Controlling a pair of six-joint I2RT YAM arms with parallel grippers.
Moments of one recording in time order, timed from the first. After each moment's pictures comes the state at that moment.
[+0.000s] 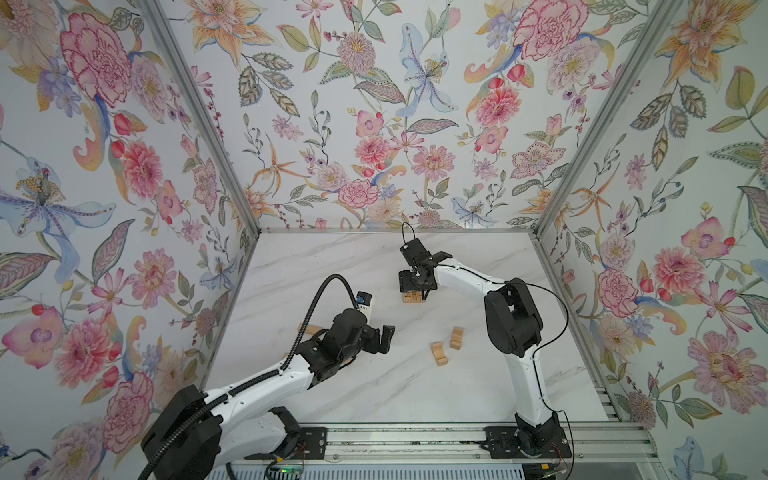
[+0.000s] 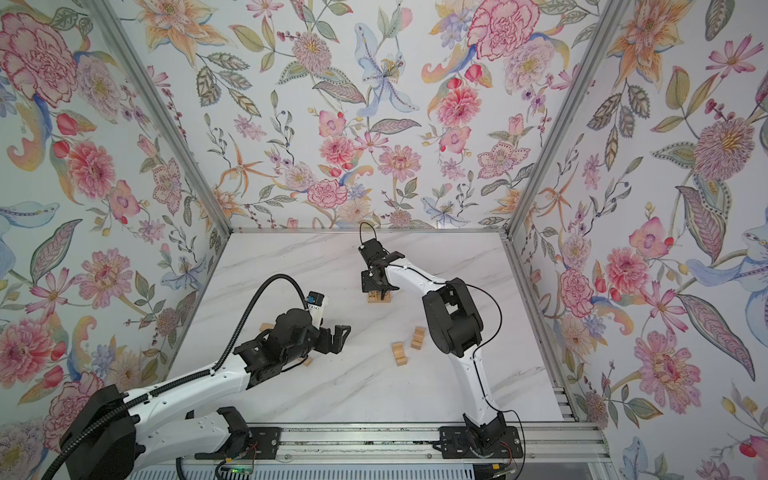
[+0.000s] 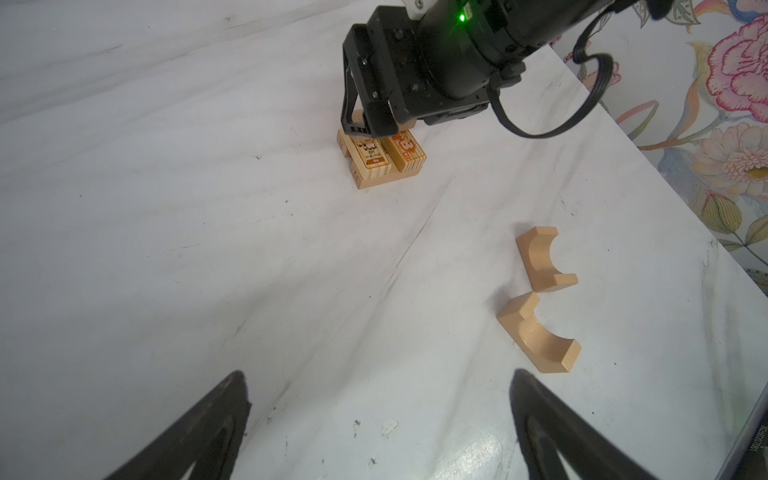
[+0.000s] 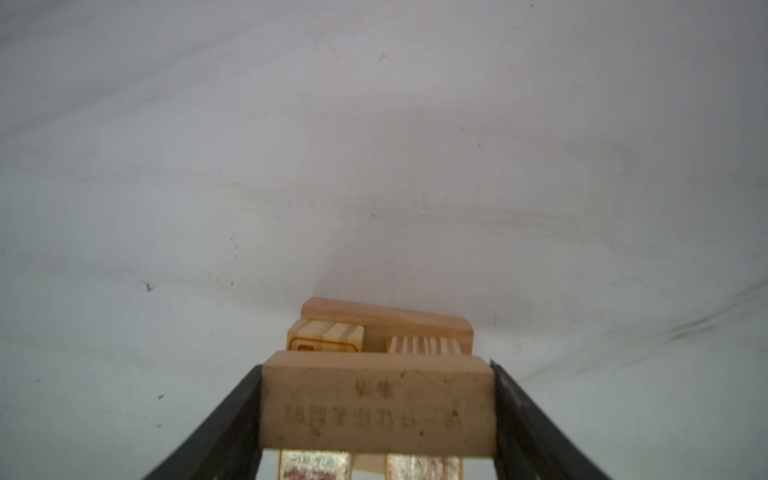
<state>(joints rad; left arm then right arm) -0.79 1.14 0.58 -0.04 -0.11 -0.42 0.61 2.21 1.78 -0.68 0.15 0.42</state>
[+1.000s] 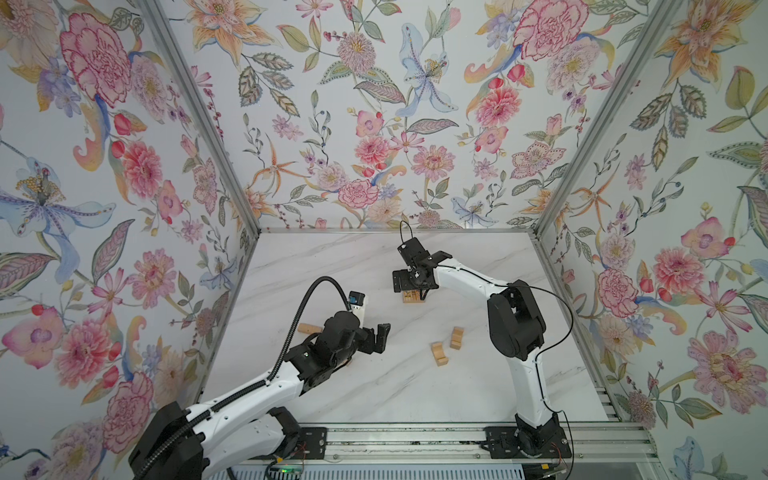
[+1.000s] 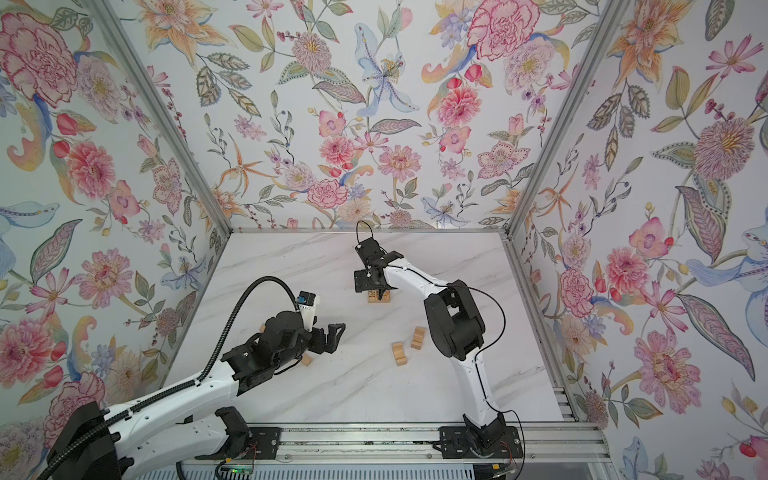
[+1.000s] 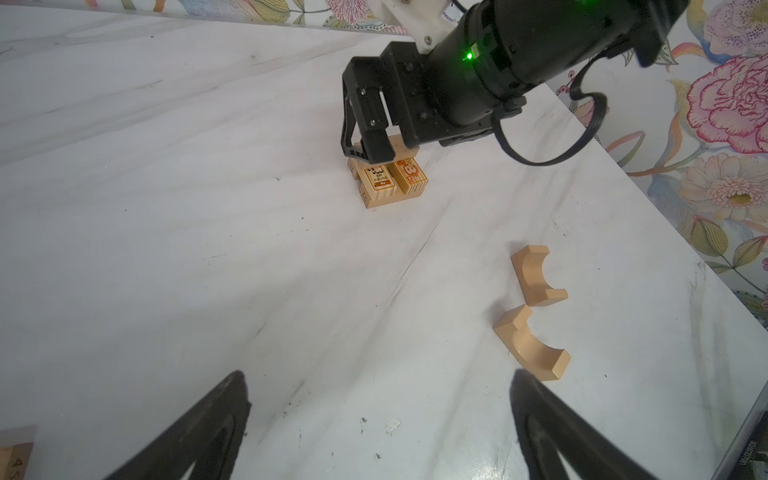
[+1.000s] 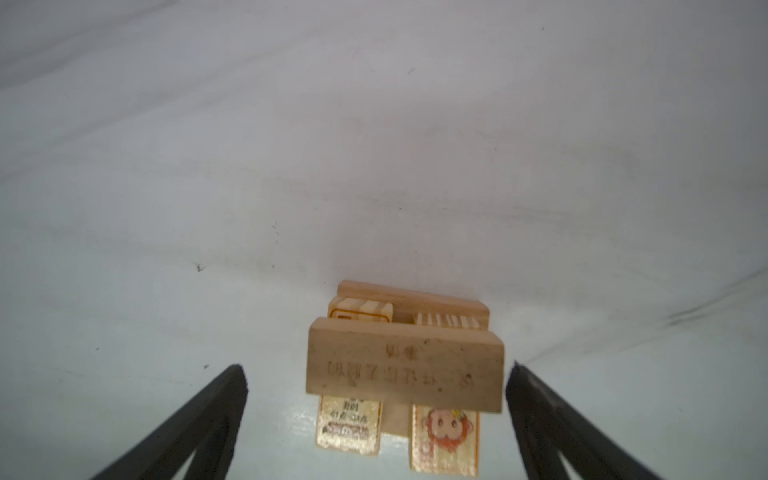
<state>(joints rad) -0.79 1.00 0.55 -0.08 -0.16 -0.44 0.65 2.14 1.76 -0.69 0.16 0.42</state>
